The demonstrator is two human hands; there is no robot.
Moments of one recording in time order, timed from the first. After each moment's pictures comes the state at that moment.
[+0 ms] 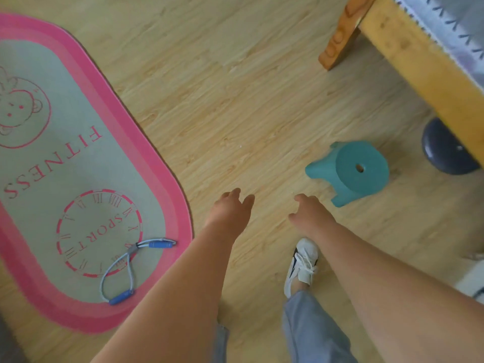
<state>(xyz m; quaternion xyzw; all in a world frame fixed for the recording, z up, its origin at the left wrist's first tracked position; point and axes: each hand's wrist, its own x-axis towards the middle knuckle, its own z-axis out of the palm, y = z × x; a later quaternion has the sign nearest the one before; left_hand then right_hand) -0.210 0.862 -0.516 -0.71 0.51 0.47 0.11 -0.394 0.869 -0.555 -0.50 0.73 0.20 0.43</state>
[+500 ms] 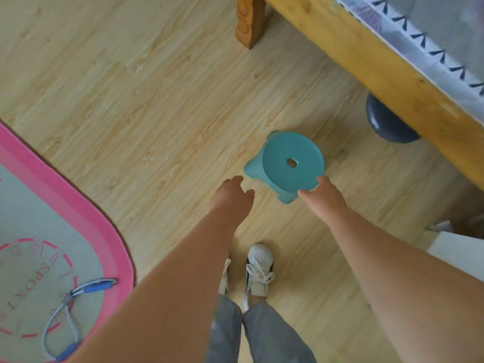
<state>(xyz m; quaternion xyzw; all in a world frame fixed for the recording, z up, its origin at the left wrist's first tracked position) -0.480 0.782 -0.602 -0.65 0.57 0.47 0.16 -0.671 0.829 -0.630 -0.26 0.85 0.03 0.45</state>
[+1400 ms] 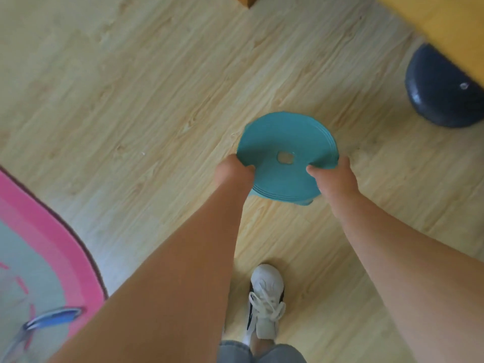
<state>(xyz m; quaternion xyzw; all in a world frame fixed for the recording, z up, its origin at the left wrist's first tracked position) -0.510 0.736 -0.794 -0.72 0.50 0.48 0.07 -0.686 0.794 -0.782 -0.16 0.88 -0.14 0.42</state>
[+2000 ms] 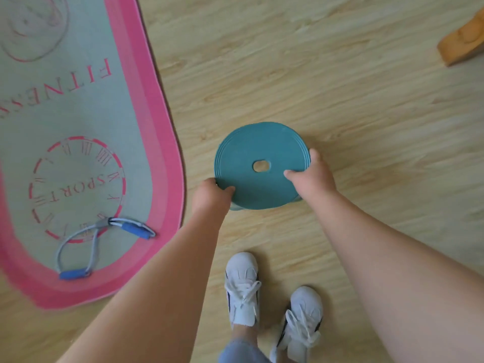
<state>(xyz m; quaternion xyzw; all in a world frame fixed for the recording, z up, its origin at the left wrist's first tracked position) -0.188 0.814 -0.768 -0.88 0.23 0.42 -0.06 -0.362 0.727 -0.778 -0.50 0.73 -0.02 0.48</state>
